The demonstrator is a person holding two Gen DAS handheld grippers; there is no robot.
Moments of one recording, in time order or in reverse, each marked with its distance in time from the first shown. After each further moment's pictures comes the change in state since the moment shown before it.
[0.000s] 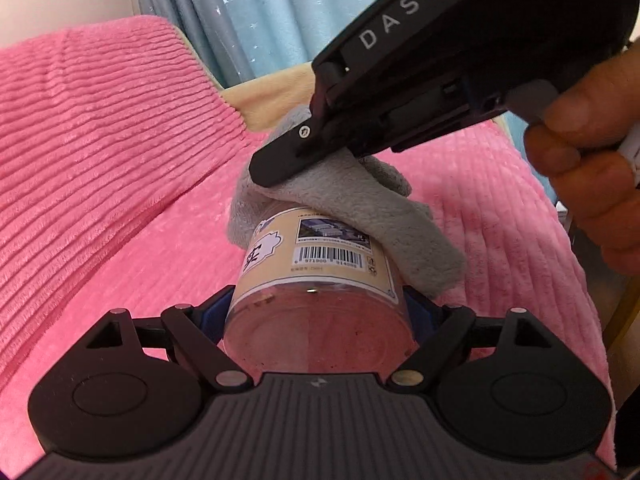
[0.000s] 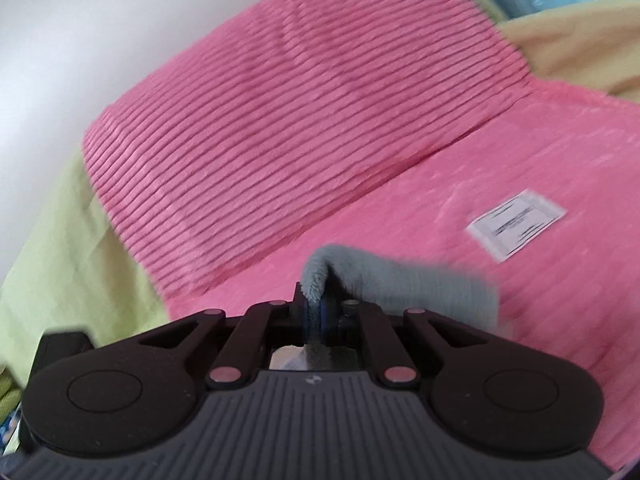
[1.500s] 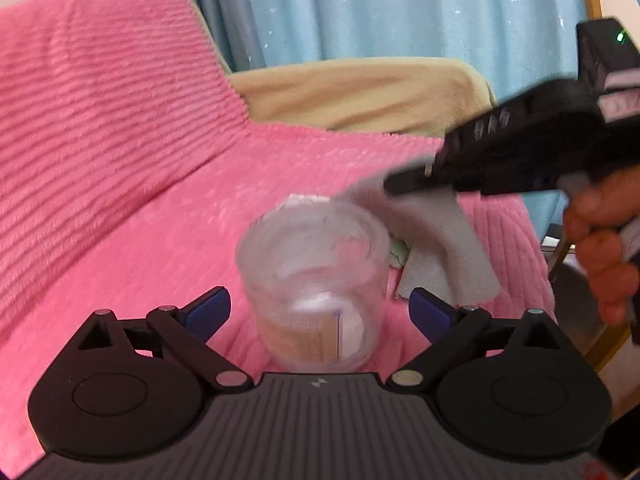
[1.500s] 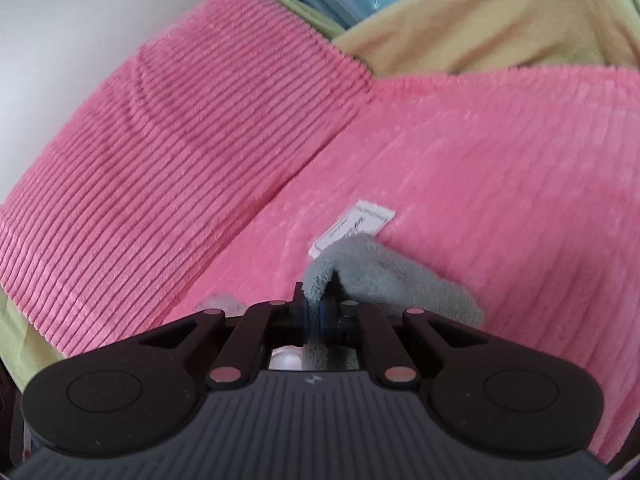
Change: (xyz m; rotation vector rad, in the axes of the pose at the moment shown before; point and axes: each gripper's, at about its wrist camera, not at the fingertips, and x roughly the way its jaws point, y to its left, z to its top) left arm 0.011 0.008 0.047 -0.113 0.045 -0.040; right arm -0.047 -0.061 0.004 0.258 -0.163 -0.351
